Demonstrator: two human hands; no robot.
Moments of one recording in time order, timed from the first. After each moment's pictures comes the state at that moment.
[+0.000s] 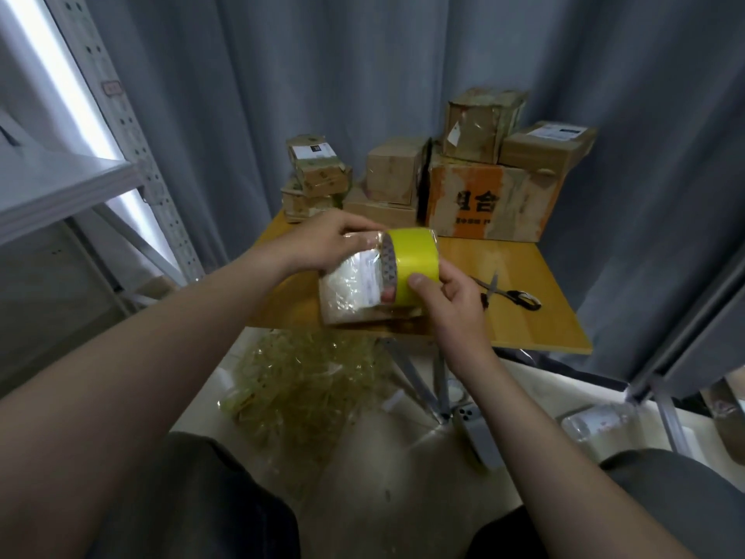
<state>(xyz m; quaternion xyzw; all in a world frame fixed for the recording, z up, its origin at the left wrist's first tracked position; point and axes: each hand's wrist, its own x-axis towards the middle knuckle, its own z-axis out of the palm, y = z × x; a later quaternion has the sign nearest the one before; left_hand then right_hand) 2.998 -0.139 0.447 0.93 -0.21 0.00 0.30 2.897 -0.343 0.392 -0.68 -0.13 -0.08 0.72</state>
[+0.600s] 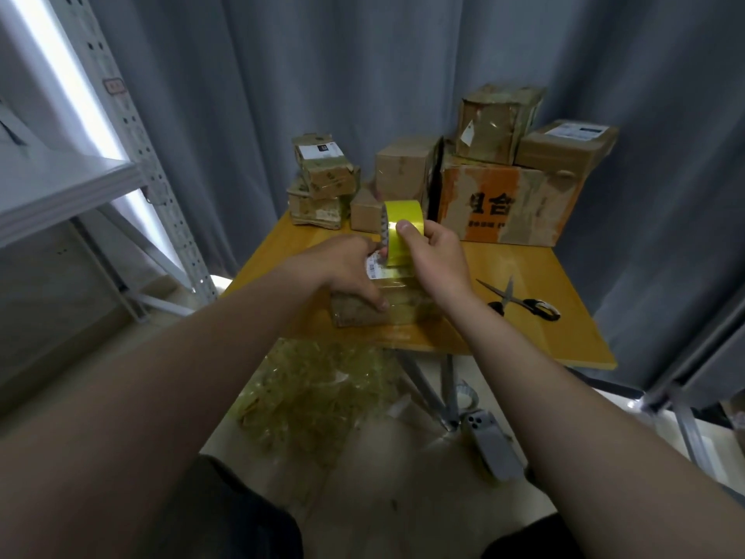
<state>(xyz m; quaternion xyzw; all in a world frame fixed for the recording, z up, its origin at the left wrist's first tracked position) 3.045 -0.142 0.407 0.97 -0.18 -0.07 0.13 2.997 -0.316 0.407 -0.77 -0.05 -0.09 0.62</state>
